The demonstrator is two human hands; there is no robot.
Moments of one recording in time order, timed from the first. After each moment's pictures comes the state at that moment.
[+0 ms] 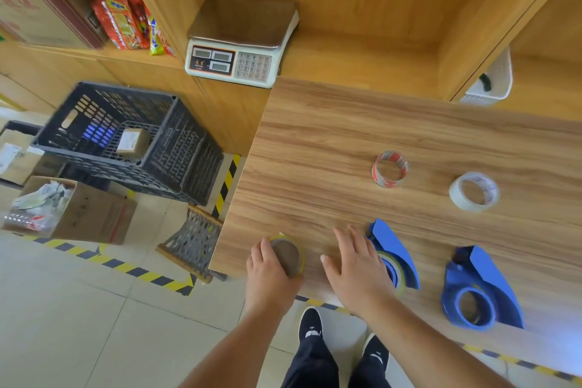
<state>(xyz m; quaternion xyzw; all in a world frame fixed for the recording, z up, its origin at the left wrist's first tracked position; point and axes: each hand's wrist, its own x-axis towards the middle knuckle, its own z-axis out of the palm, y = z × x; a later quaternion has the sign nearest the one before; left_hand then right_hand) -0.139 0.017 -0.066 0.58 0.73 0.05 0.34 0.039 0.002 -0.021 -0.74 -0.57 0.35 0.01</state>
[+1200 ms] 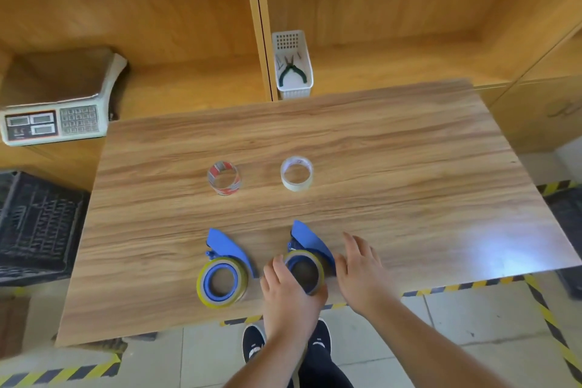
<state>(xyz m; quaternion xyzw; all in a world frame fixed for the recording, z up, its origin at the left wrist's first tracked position) 0.171 -0.118 -0.041 0.70 0.63 0.06 0.33 0.317 -0.154 -0.024 -0.86 -0.38 0.32 0.10</state>
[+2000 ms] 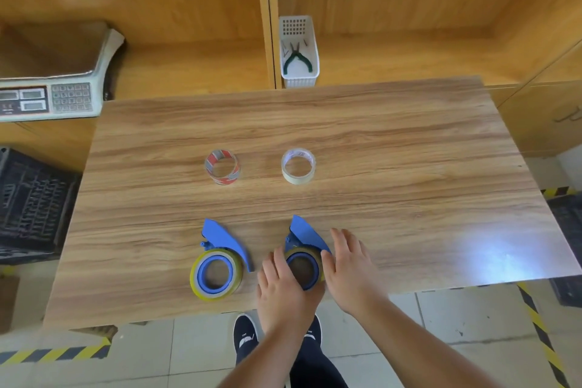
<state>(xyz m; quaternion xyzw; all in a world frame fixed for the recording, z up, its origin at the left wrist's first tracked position) 0.173 -0.119 -0.063 0.72 0.64 0.03 0.26 0.307 -0.143 -0.028 -0.84 -0.43 0.30 0.11</state>
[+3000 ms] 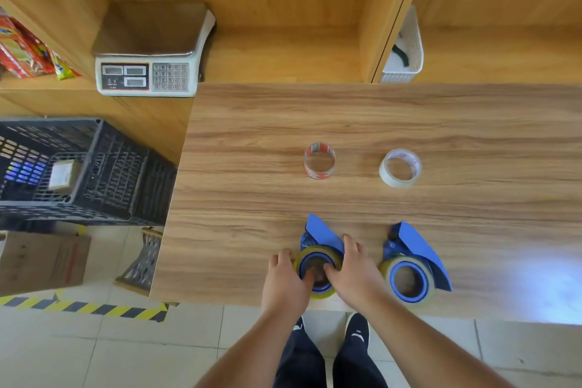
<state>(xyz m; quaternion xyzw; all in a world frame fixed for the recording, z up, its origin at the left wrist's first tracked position) -0.002 0.002 -0.068 0.60 0.67 -0.04 0.44 0.147 -0.033 -0.049 -0.81 -0.39 0.43 0.06</state>
